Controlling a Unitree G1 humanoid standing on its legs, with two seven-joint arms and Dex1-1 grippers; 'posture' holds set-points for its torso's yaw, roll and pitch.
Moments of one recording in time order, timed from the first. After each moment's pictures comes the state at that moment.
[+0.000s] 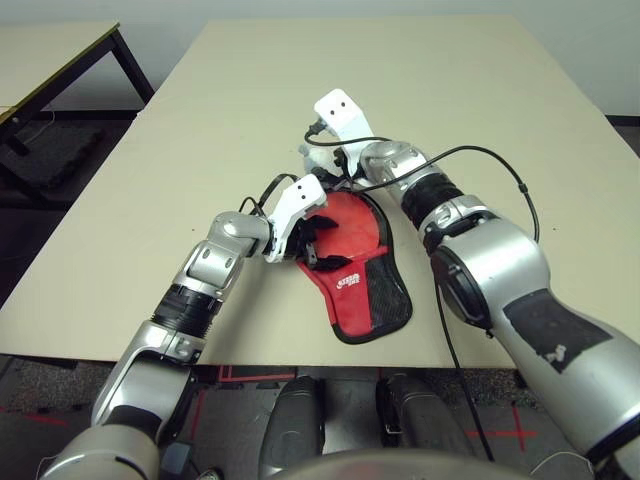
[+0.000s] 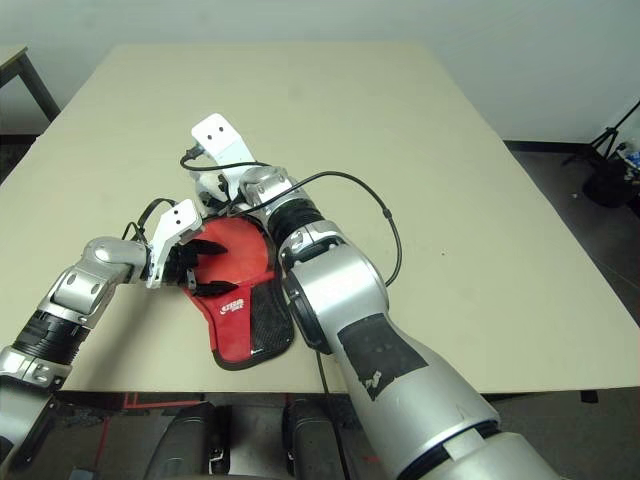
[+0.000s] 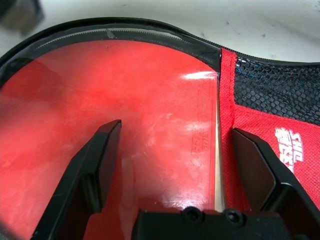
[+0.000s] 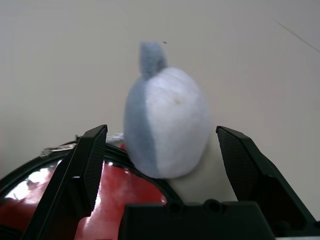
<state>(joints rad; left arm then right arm) -0.56 0.52 -0.28 0.17 -0.08 0.50 -1.09 -1.40 0.10 0.08 1.31 -0.08 0.38 0.42</state>
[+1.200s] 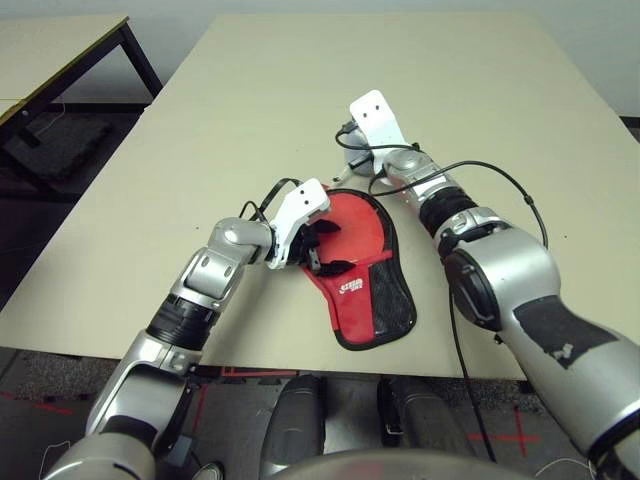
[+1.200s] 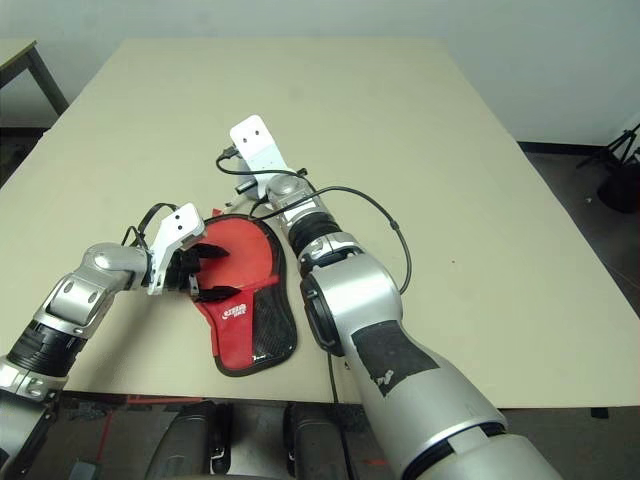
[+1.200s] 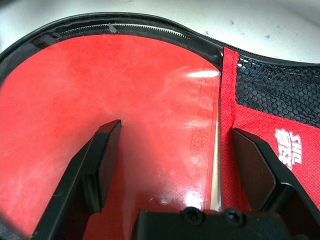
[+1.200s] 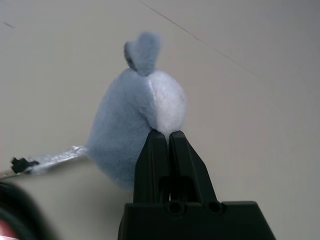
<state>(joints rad) -0.52 0.52 -0.29 0.08 -0.09 0.56 -1.05 -1.29 -0.06 0.03 1.34 -0.18 0.17 0.09</state>
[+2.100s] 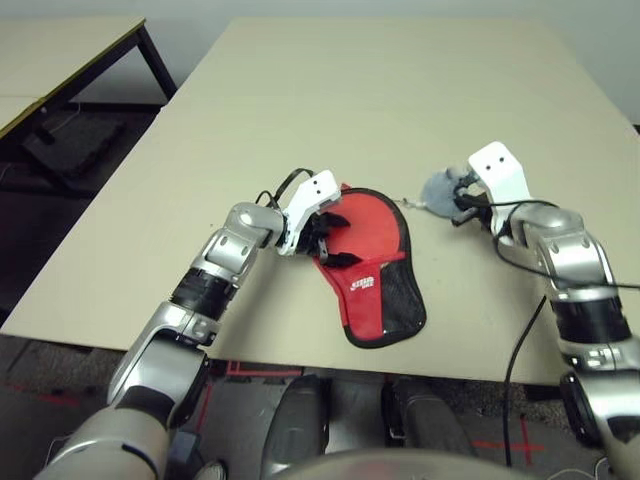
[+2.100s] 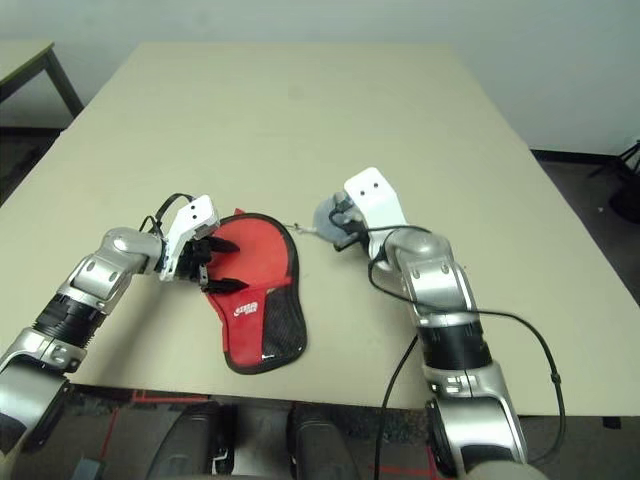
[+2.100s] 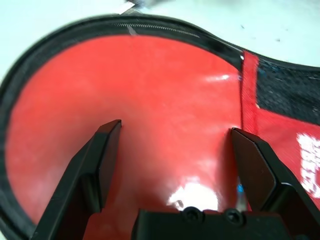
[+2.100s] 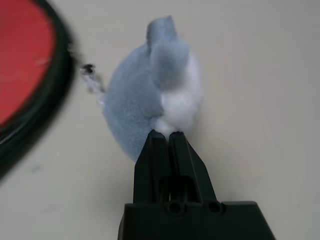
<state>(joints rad) -0.72 0.43 -0.33 0.45 -0.05 0.40 -1.09 -0.43 -0.51 0.04 -0.31 0.00 1.08 0.60</state>
